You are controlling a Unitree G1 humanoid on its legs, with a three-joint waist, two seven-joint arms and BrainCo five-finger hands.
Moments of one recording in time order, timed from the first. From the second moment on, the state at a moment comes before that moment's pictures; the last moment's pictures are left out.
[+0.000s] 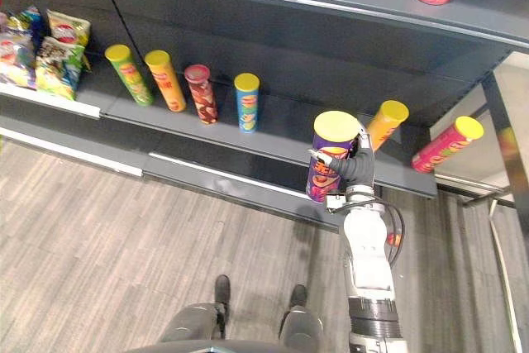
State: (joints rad) left arm 0.24 0.06 0.44 1.07 -0.07 -0.03 0.07; right arm -0.09 -0.11 -0.12 -0.14 0.00 -0.10 -0.10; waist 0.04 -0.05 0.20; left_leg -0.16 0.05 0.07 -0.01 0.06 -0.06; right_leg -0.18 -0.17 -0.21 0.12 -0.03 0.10
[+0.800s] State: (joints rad) left arm 0.10 0.04 0.44 1.07 -0.06 -0.03 0.13; right arm -0.26 -0.03 0.06 -0.13 -0.04 -0.12 -0.19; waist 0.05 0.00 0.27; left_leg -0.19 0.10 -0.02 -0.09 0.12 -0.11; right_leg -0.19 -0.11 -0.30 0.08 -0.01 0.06
